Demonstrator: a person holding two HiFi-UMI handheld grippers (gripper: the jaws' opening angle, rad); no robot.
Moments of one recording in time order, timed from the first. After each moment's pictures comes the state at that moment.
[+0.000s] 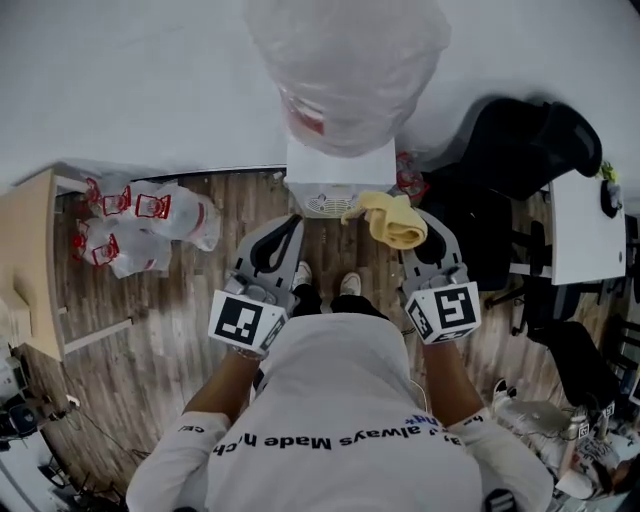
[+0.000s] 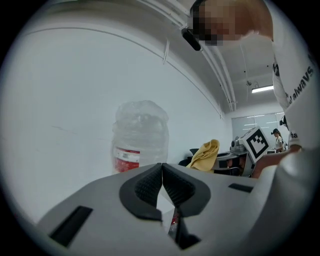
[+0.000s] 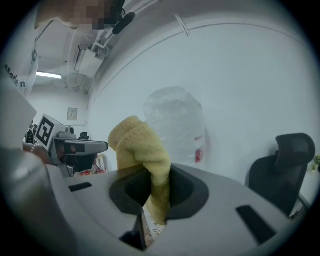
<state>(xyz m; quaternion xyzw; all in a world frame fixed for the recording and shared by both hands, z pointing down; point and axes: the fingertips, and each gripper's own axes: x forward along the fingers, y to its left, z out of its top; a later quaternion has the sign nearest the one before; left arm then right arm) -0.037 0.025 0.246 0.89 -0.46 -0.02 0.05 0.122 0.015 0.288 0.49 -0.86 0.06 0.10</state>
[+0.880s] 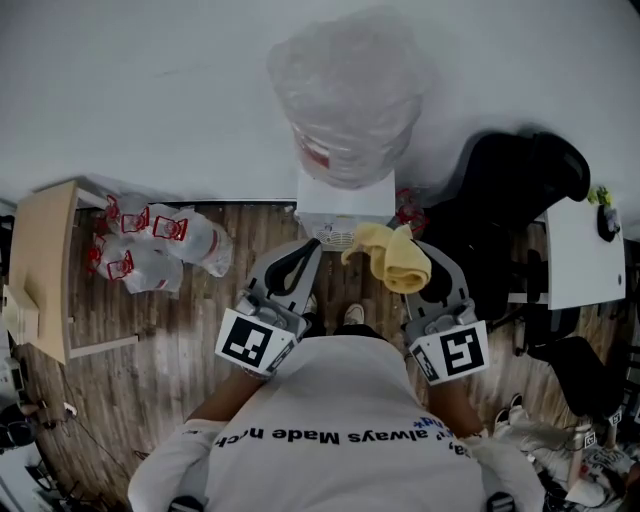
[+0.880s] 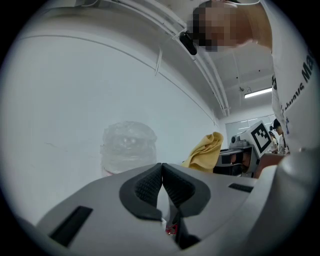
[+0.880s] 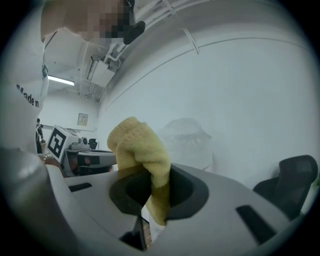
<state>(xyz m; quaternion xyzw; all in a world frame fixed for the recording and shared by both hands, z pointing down) -0.013 0.054 0.169 0.90 -0.44 -0.06 0.02 0.111 0.059 0.187 0.45 -0.89 0.01 0.06</state>
